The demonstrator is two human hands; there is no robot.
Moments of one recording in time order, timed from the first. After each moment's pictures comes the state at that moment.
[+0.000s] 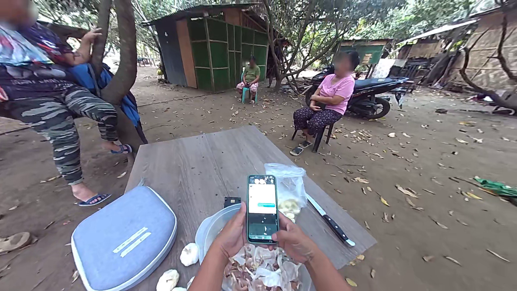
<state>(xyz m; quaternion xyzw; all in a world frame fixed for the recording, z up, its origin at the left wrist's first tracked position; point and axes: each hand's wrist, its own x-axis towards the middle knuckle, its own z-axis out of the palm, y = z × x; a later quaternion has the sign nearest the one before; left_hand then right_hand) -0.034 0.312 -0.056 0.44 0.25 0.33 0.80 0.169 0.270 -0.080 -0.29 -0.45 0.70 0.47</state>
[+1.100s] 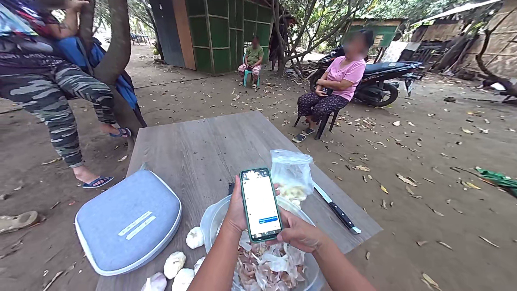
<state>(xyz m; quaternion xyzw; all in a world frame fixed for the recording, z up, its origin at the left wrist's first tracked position) -0.023 0.340 -0.074 0.26 0.08 0.42 0.87 0.167 0.272 -0.084 -0.23 -0.49 0.76 0.36</state>
